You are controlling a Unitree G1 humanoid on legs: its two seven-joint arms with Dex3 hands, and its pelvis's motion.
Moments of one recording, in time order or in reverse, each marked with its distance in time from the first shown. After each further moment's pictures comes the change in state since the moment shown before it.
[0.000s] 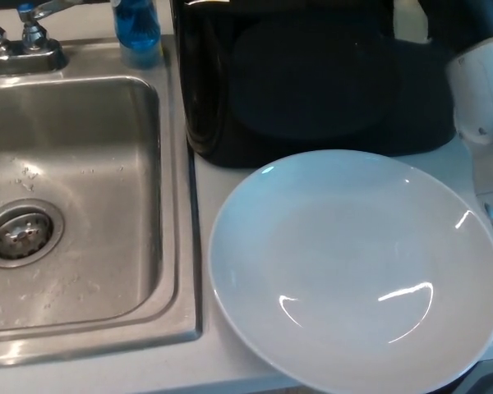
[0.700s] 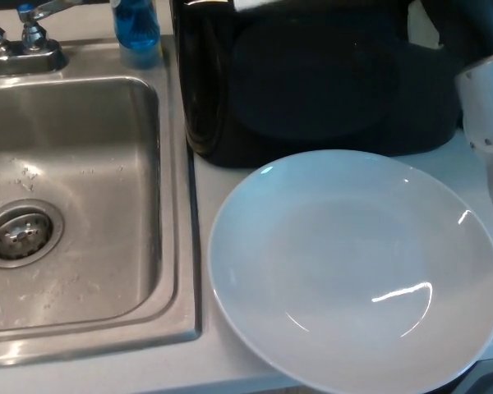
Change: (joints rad) left_arm 0.065 0.004 -0.051 -0.007 0.038 -0.042 0.004; right_arm 0.000 -0.079 0.055 0.088 -0.011 -0.072 -0.160
